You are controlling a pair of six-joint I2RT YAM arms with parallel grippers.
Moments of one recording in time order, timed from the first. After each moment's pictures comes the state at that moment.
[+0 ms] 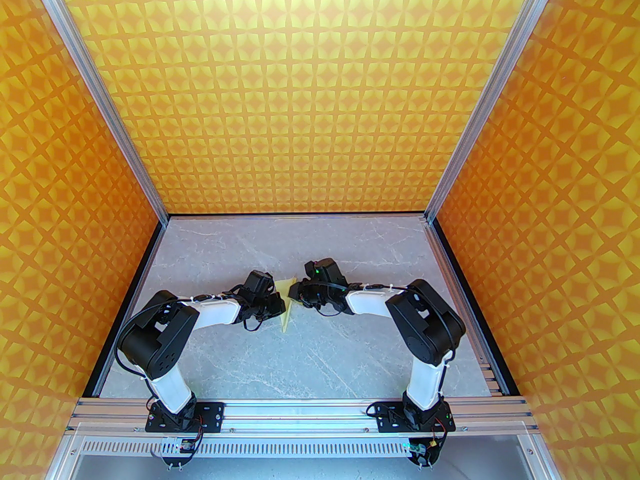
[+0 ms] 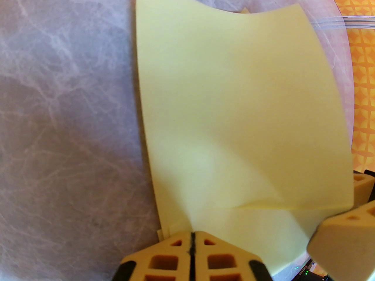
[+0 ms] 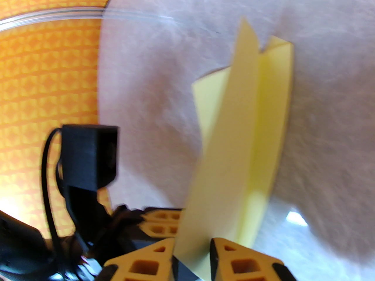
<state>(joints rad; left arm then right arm) -0.56 1.76 0.82 0.01 0.29 -0.82 0.58 1.89 0.95 0.28 -0.55 1.03</state>
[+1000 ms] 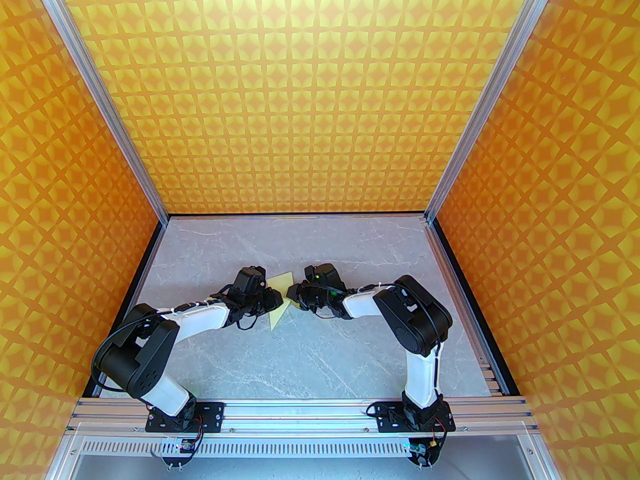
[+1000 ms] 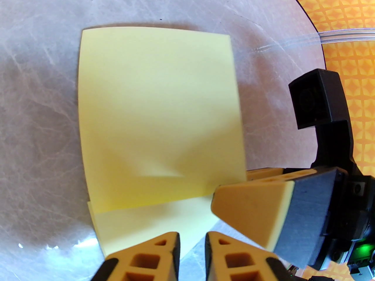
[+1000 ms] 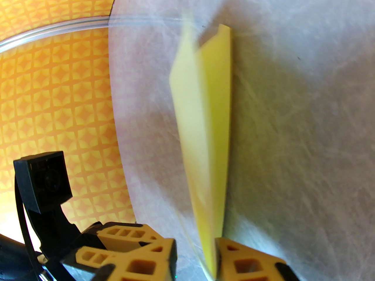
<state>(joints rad) -0.51 1.61 0.75 0.04 0.29 -0.83 0.58 1.97 0.91 0.41 -0.58 1.12</state>
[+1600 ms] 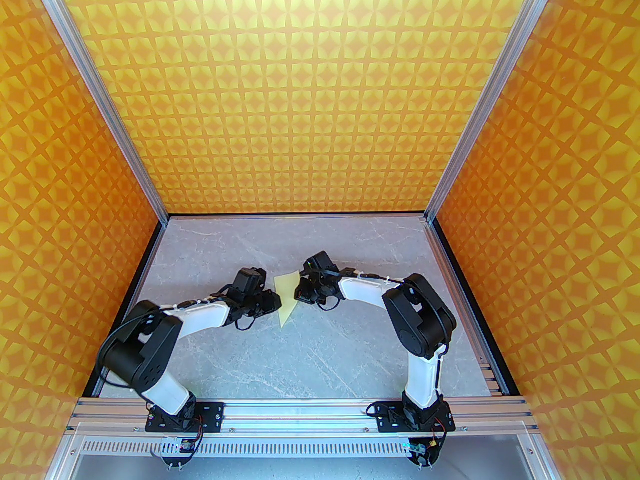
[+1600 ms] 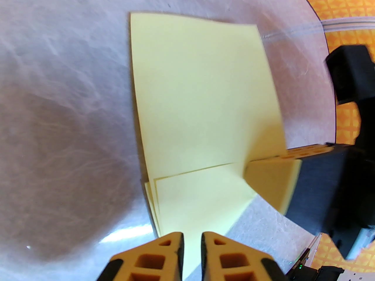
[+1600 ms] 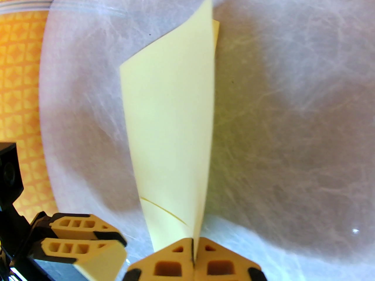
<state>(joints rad) -0.52 1.68 0.77 0.04 0.34 -0.77 0.58 1.94 1.19 -0.30 -0.38 0.70</state>
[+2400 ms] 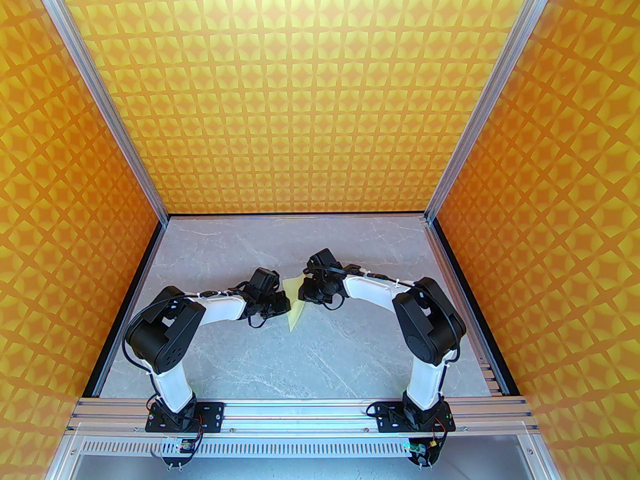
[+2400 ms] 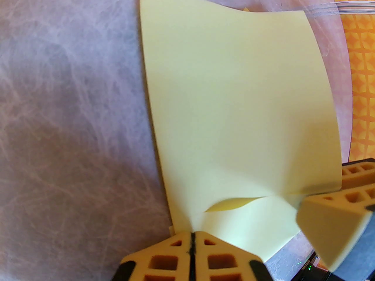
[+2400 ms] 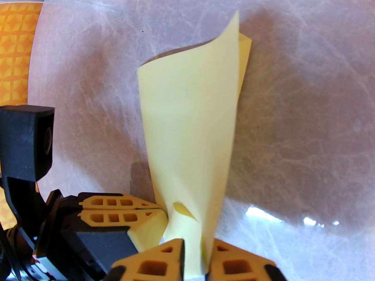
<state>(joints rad) -0.58 1.82 0.89 -0.02 0.31 -0.78 0.57 1.87 1.19 -0.39 -0.33 0.64</state>
